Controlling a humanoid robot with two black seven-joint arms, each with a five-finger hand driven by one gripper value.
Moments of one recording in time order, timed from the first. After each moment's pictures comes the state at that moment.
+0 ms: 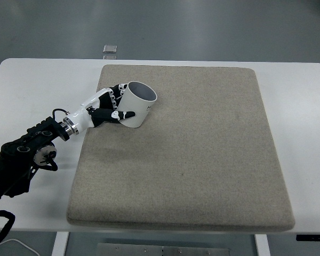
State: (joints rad) left arm -0.74 0.18 -0.62 -0.41 0.69 -0.61 -0.61; right arm 0.03 0.00 -0.05 0.19 0.00 -0.01 -0.11
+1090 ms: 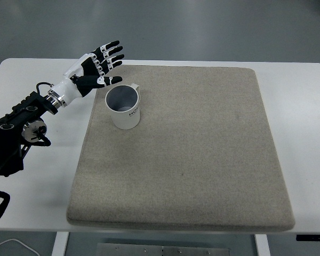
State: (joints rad) left arm -0.83 0.24 -0.71 -0.43 0.62 -0.61 -0.61; right arm 0.03 0.00 -0.05 0.19 0.00 -0.01 -0.11
